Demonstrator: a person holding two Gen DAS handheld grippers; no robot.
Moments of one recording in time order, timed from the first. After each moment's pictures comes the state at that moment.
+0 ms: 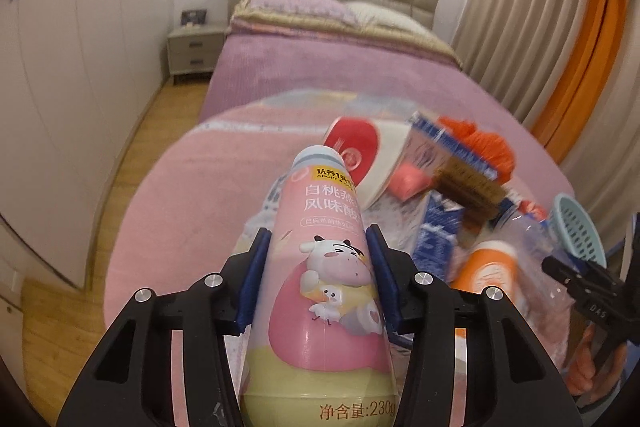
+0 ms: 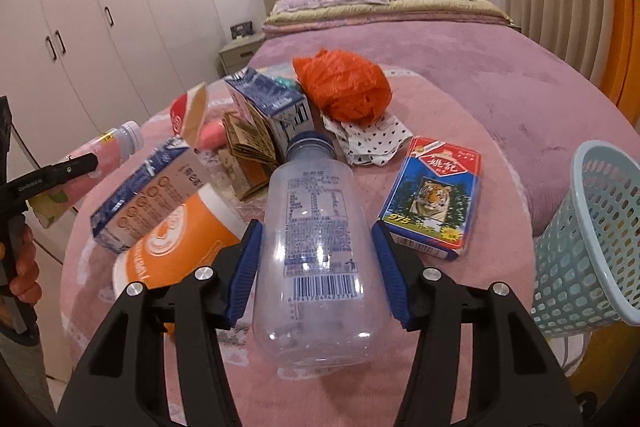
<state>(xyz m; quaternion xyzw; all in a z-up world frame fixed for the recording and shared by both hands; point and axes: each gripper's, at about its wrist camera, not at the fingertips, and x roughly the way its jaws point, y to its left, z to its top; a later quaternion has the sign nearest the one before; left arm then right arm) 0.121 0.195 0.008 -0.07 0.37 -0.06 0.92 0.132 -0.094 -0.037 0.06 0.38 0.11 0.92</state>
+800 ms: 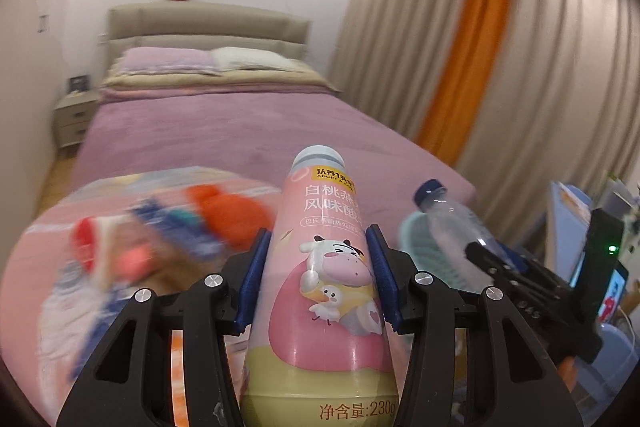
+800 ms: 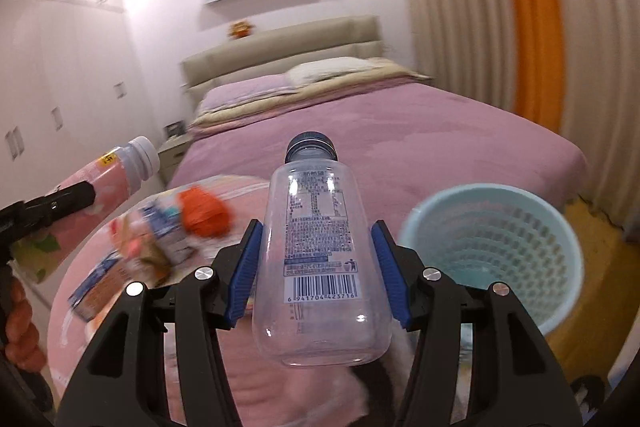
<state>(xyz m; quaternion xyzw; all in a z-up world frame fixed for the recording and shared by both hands) 0.120 -0.044 0.071 -0.04 0.29 -0.27 0.92 0.068 -0.254 0.028 0.12 0.24 -0.05 0.96</state>
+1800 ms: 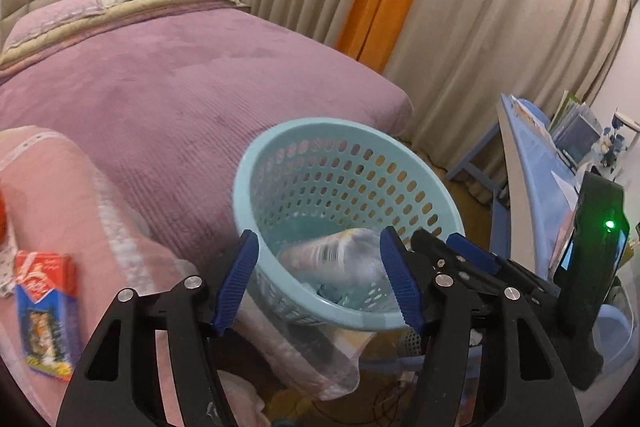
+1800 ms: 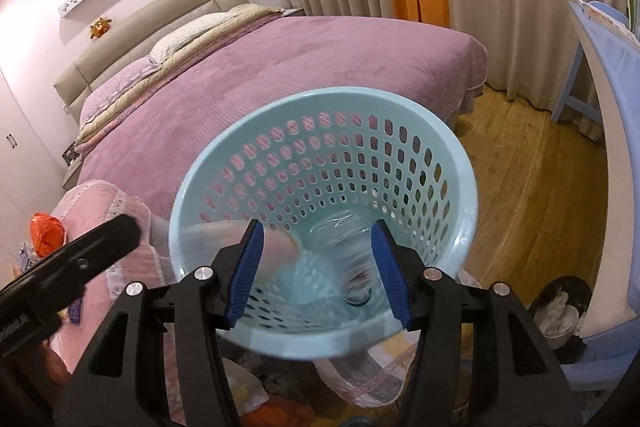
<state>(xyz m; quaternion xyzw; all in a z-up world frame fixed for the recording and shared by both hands) 0.157 -0.266 -0.036 0.02 0.40 -0.39 0.83 0.076 -0.420 -0.061 0.23 0.34 -0.21 0.89</state>
